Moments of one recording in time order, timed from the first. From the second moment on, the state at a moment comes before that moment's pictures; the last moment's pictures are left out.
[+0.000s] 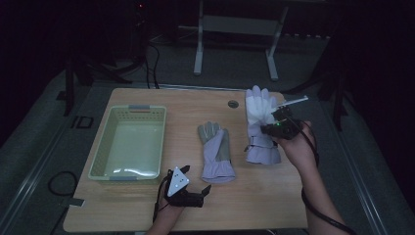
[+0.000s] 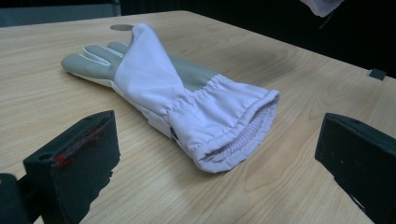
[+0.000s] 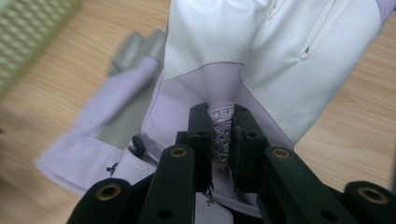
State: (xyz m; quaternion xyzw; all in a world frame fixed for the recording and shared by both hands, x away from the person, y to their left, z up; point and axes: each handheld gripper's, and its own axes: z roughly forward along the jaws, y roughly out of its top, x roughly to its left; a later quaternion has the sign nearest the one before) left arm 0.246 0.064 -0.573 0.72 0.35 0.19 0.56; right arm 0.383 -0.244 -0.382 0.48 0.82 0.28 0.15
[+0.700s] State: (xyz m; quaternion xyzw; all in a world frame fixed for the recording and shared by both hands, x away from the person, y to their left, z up) left arm 0.245 0.063 -0.573 0.73 0.35 0.20 0.56; right arm 0.375 -0.131 -0.439 0.48 0.84 0.25 0.08
